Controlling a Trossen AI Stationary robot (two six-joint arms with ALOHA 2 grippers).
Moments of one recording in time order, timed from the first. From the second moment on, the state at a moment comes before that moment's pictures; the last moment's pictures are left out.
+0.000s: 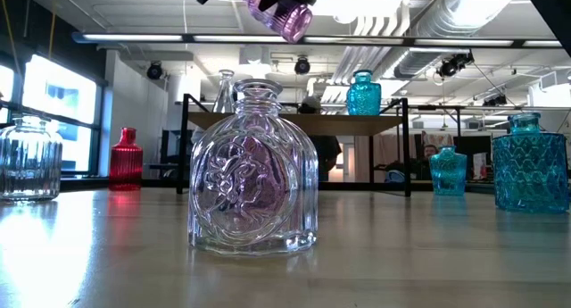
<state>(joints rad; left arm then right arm) 0.36 1.33 1.58 -0.80 0.09 -0.10 -0.17 2.00 2.35 -1.13 0.14 -0.09</state>
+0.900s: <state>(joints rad) 0.41 1.26 1.58 -0.76 0.09 -0.11 -0.17 1.91 2.35 -1.20 0.26 -0.02</state>
